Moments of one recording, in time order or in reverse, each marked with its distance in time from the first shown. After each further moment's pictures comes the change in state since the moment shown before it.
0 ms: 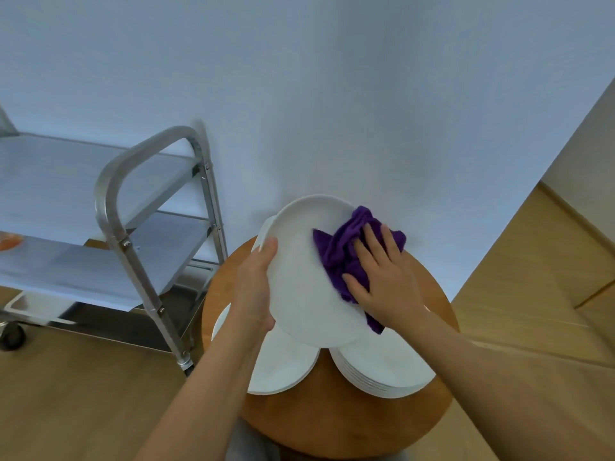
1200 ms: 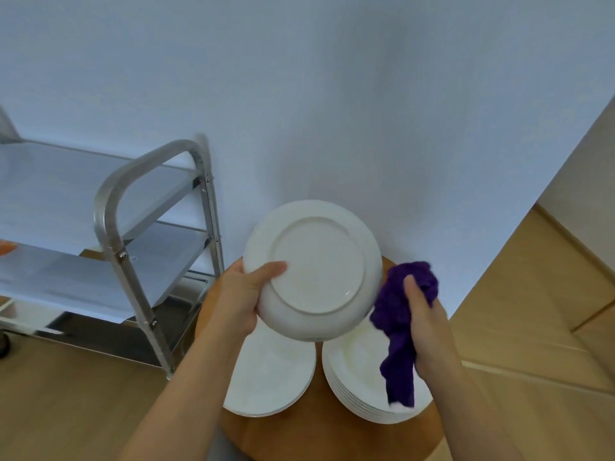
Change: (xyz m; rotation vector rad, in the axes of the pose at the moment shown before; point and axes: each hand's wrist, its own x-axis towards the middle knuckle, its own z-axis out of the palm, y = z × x) left_hand 0.037 0.006 -0.020 0.084 0.041 0.072; right_hand -0.033 -0.003 -0.034 1.428 0.163 0.911
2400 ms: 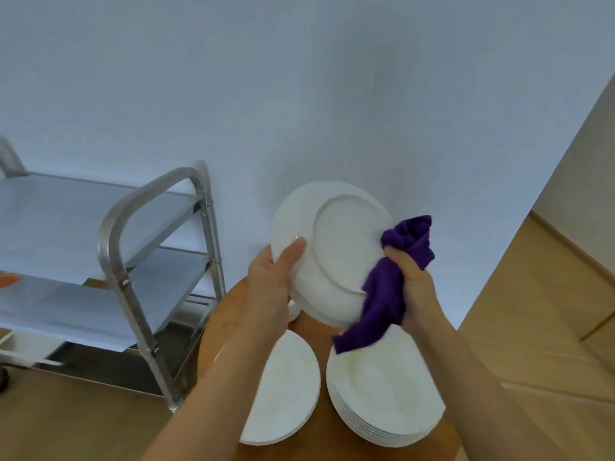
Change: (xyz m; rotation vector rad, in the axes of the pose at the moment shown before) left_hand -0.033 0.038 0.053 0.050 -0.121 0.180; right_hand 0.045 -0.043 0.035 0.283 -0.047 0.035
